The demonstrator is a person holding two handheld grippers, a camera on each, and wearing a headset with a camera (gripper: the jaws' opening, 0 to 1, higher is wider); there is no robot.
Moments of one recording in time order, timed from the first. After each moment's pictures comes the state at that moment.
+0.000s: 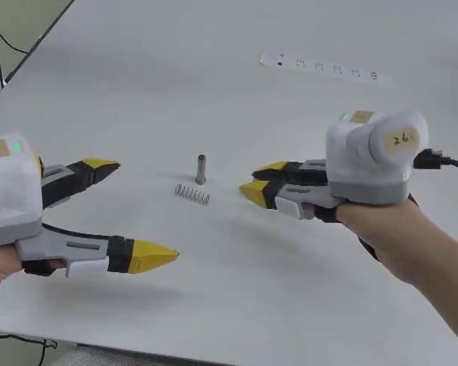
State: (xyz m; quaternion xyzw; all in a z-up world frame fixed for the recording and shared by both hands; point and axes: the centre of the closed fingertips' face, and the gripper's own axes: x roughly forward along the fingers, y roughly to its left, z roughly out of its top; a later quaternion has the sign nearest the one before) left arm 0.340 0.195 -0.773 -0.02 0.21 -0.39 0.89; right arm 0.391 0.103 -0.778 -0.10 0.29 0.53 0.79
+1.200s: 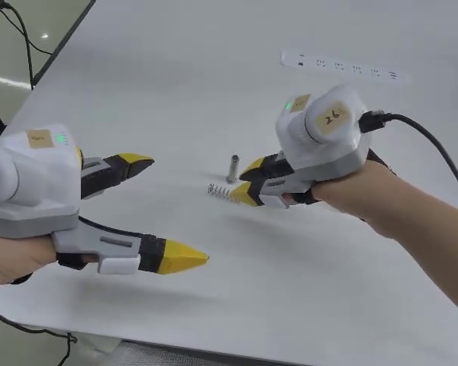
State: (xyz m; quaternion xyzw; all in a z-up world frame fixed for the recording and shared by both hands) left arm 0.330 0.206 -0.761 -0.01 0.21 -0.44 0.87; right arm 0.388 0.165 -0.812 -0.25 0.33 0.57 0.71
